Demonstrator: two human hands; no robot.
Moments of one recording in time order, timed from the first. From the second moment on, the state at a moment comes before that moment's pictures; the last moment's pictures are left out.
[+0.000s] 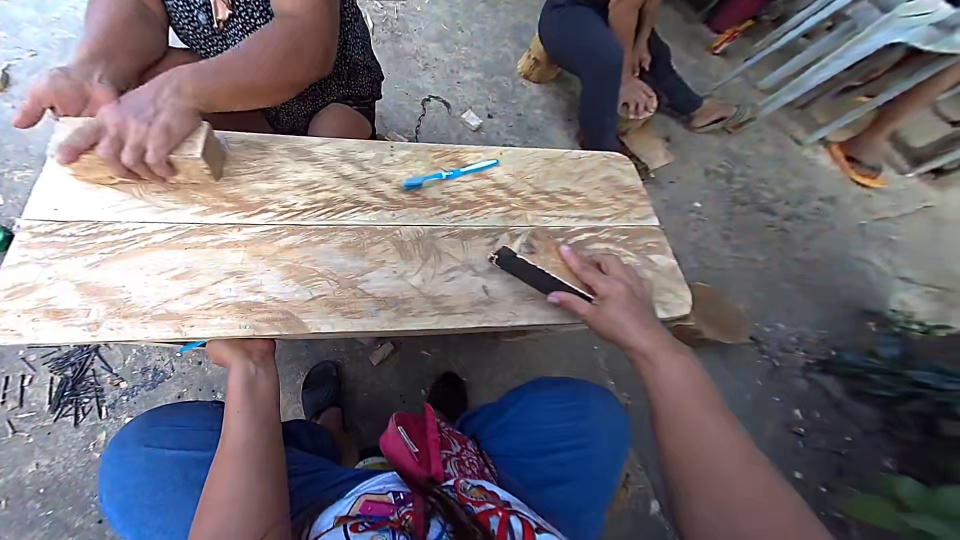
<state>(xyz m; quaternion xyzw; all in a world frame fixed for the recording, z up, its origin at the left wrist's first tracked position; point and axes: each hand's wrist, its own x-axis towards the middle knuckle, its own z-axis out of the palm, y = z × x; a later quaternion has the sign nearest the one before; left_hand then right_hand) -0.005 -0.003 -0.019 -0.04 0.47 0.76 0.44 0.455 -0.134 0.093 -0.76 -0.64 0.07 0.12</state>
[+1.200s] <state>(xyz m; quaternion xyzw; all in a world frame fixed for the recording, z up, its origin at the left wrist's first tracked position) -0.005 -0.003 -0.020 -0.05 0.46 0.78 0.42 0.399 -0.036 0.089 -0.66 -0.73 0.02 0.18</state>
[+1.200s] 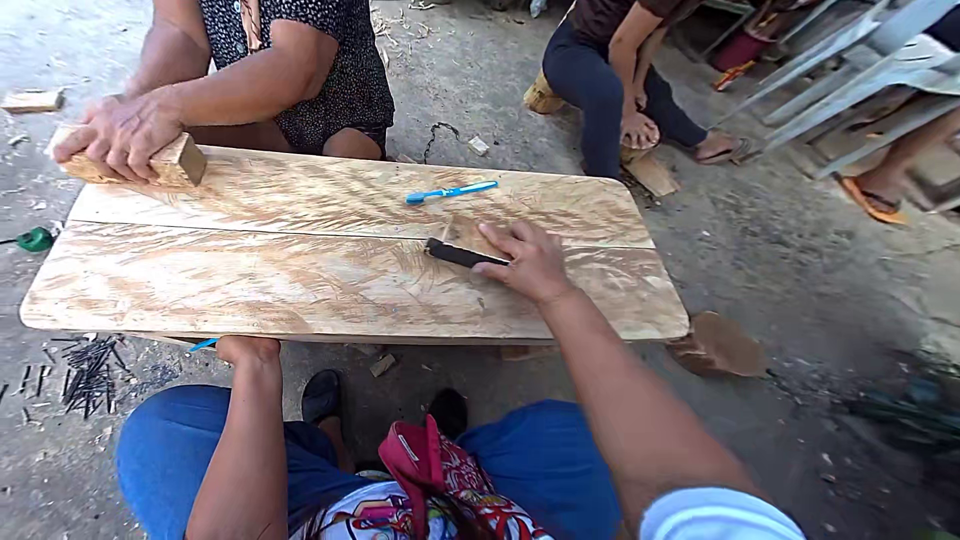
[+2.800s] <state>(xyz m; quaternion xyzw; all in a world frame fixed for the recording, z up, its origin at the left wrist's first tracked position) -0.020 -0.005 -0.033 0.02 0.45 0.77 0.45 0.492 -0.193 0.083 -0.77 -0.62 0.00 0.16</state>
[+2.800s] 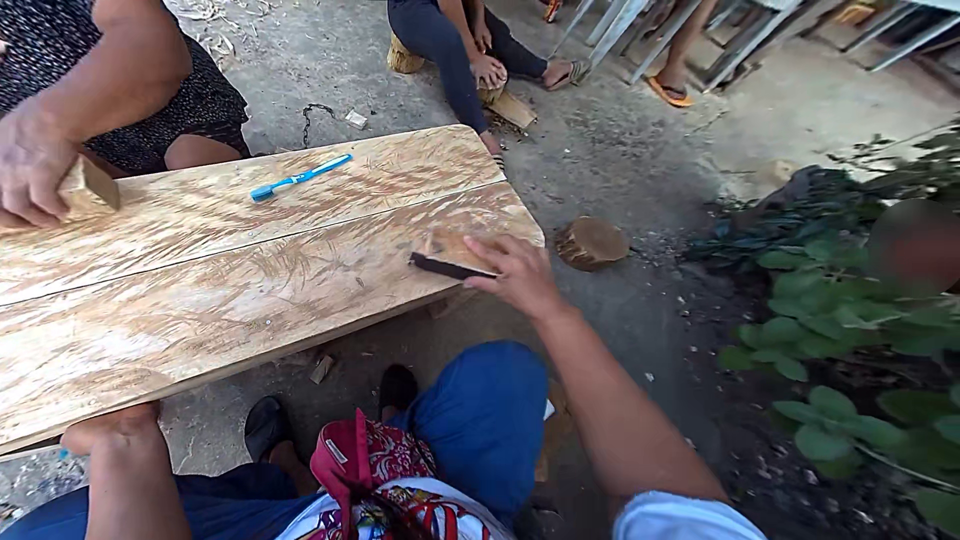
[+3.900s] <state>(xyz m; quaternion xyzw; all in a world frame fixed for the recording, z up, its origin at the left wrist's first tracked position) -0.015 -0.008 -0.027 0.03 0.46 0.76 0.46 0.582 -0.175 0.094 -0.87 -0.47 0.05 0.12</state>
